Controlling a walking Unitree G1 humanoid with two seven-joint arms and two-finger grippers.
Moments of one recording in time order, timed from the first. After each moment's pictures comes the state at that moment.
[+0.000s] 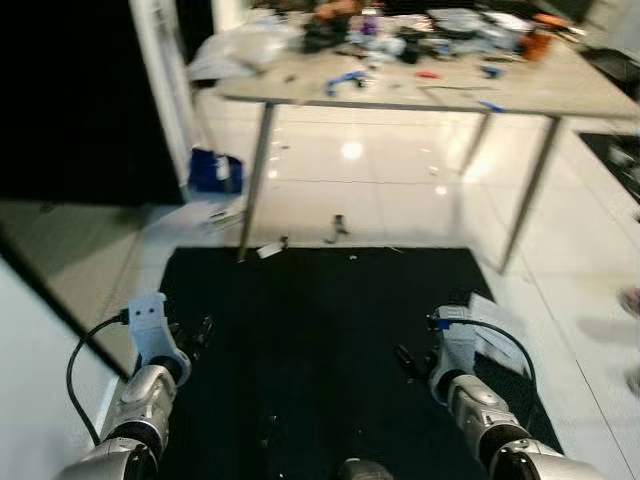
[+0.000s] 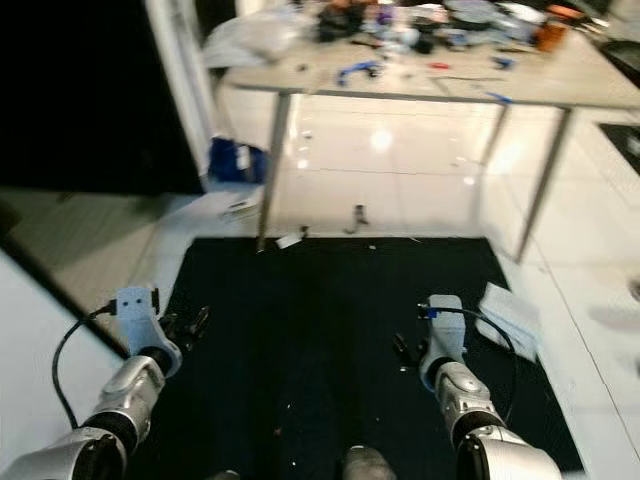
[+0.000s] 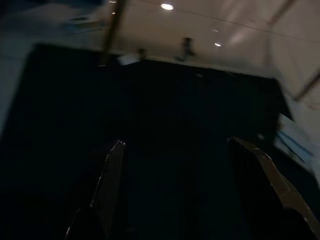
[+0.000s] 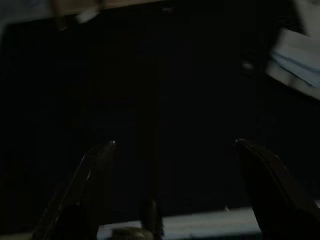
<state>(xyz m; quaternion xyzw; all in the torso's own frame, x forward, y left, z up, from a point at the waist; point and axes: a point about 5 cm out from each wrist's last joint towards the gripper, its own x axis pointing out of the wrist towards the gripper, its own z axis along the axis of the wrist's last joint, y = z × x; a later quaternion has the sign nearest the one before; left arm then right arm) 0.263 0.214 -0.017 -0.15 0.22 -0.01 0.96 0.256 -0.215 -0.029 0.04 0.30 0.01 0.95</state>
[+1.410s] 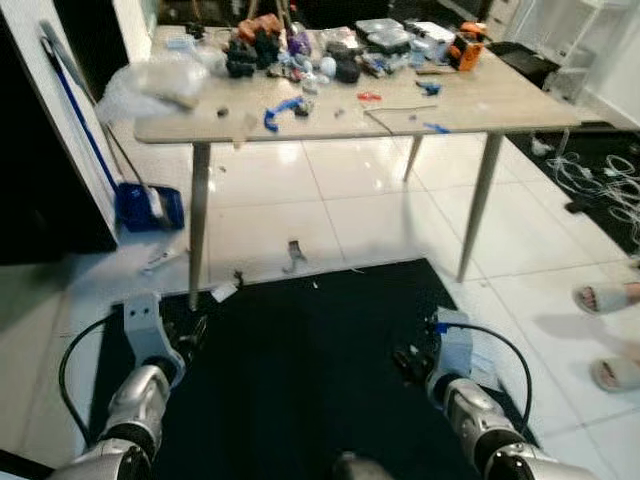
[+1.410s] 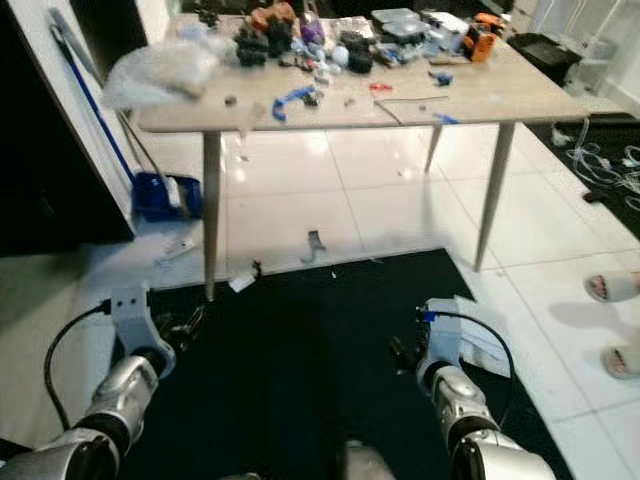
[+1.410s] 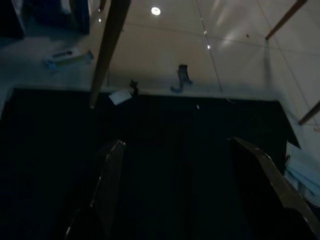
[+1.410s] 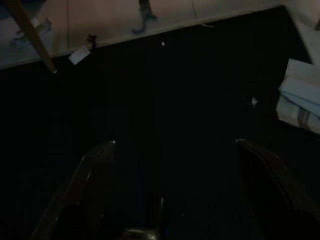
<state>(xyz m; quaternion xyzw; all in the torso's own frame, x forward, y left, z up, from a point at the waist) 0.264 0.215 -0.016 -0.14 0.22 -0.02 0.97 0.253 -0.213 -0.032 0.05 0.30 0.01 0.95</state>
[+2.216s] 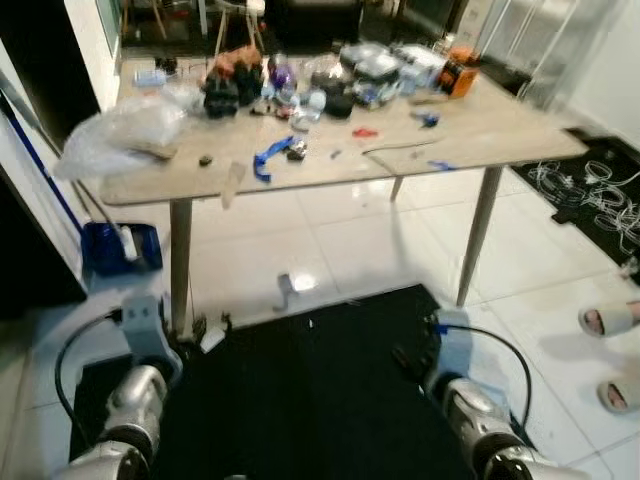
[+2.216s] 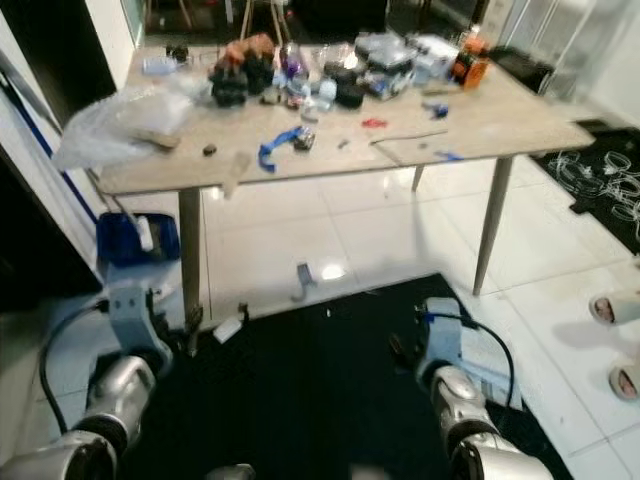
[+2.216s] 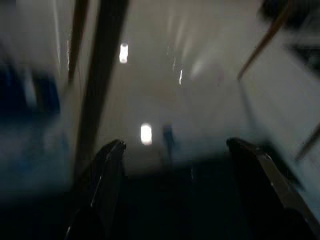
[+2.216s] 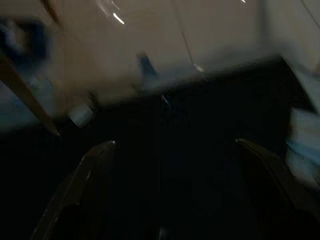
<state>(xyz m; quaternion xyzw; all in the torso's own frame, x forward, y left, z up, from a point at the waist) 0.280 0.247 0.025 -0.10 0.09 -0.05 0.99 0.272 -0.209 -0.009 0.07 0.22 0.08 0.97</state>
